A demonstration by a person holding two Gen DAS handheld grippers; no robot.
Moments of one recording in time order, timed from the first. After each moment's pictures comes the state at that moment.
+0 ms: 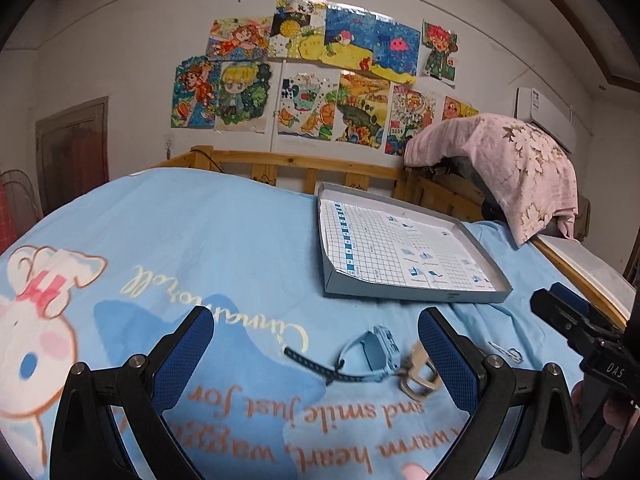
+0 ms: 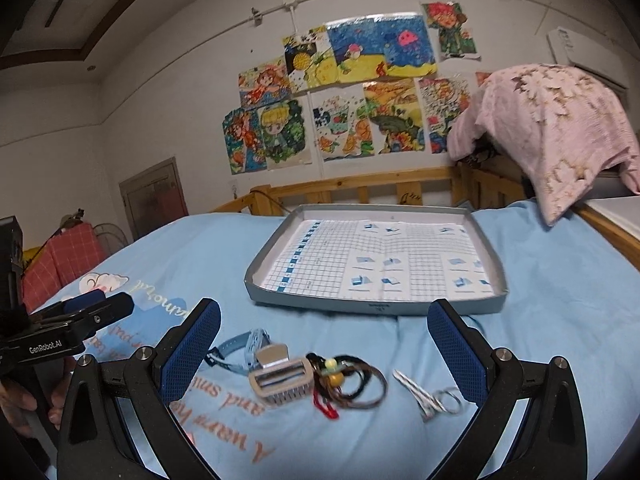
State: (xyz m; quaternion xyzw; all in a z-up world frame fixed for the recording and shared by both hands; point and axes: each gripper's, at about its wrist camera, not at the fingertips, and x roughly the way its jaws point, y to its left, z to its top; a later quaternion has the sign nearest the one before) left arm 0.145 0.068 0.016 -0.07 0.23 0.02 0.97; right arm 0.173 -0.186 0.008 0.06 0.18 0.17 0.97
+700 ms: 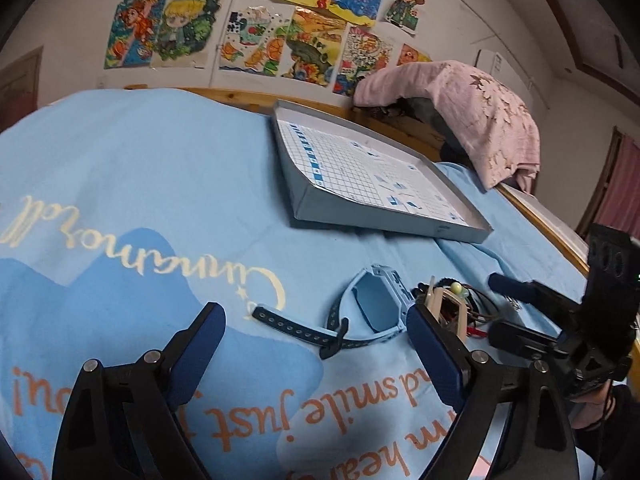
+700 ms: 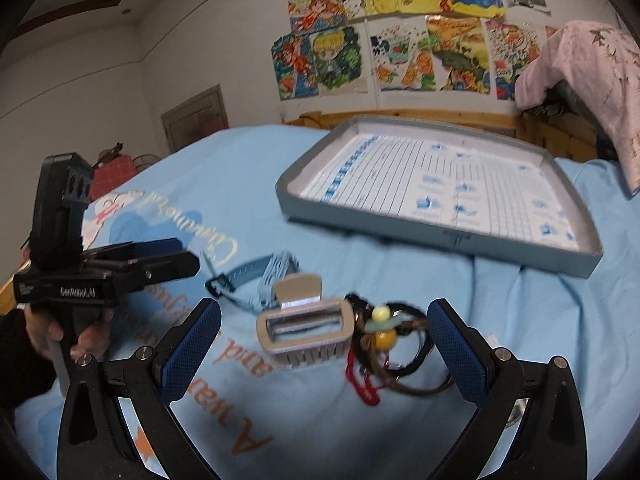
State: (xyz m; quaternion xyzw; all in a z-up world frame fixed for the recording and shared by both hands) left arm 0.196 0.086 -0.055 -0.09 0.31 -0.13 0.94; right arm 0.220 -0.146 -0.058 0.01 0.29 0.27 0.92
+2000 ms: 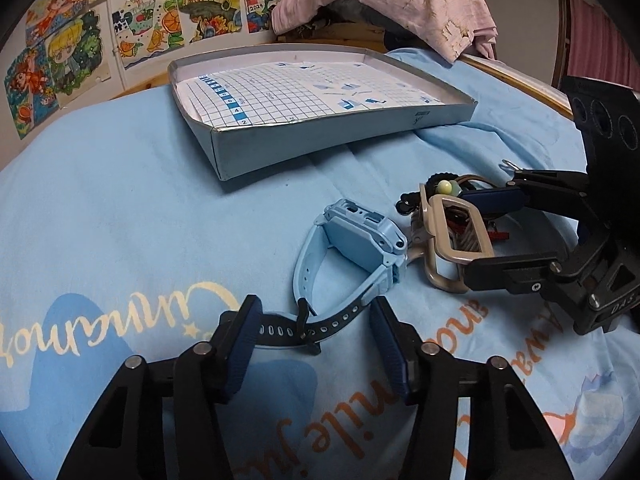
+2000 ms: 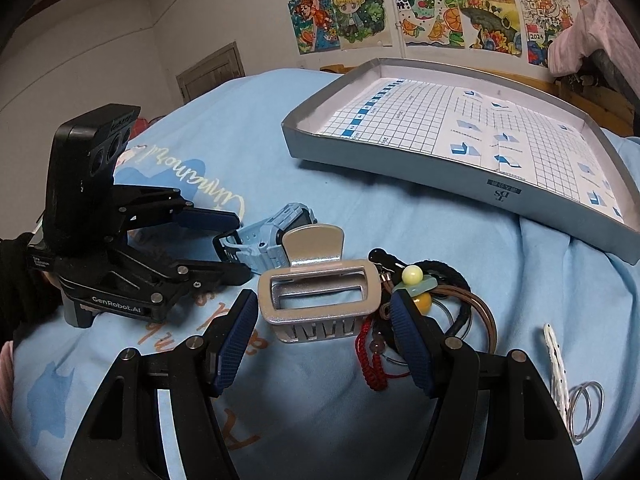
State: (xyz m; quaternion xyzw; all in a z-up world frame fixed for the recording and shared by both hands) left arm 0.234 0.044 -0.076 0.12 0.40 -0.19 0.89; right arm 0.244 -0.127 -0.089 -0.01 0.35 0.31 0.88
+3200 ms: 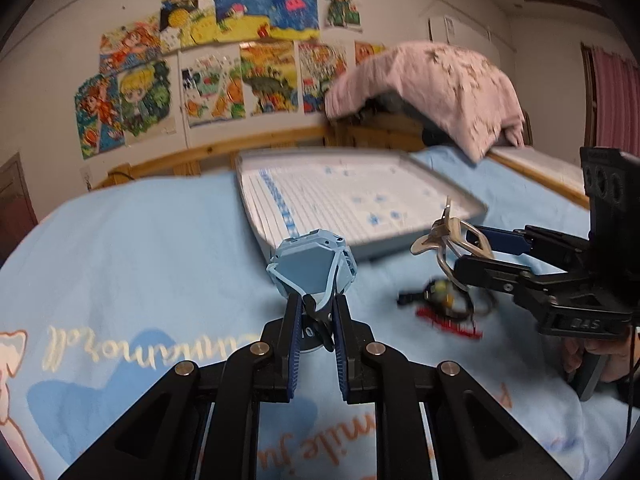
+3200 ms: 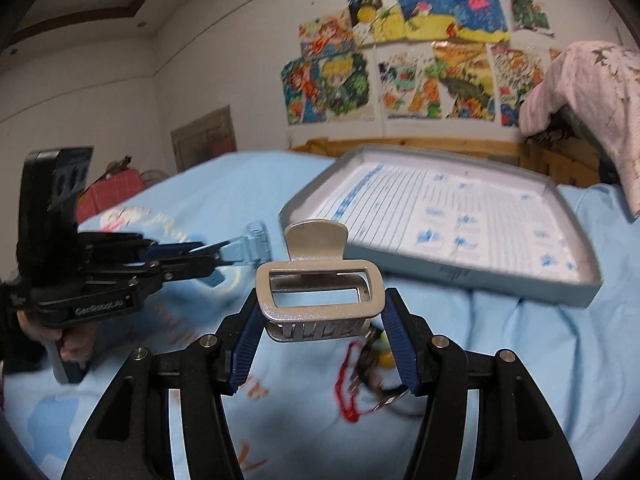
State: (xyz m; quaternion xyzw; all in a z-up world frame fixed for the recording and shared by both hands) left arm 0.199 0.045 -0.009 0.06 0.25 -0.11 0.96; right arm 0.224 -0.153 -0.044 0.01 0.22 0.27 0.94
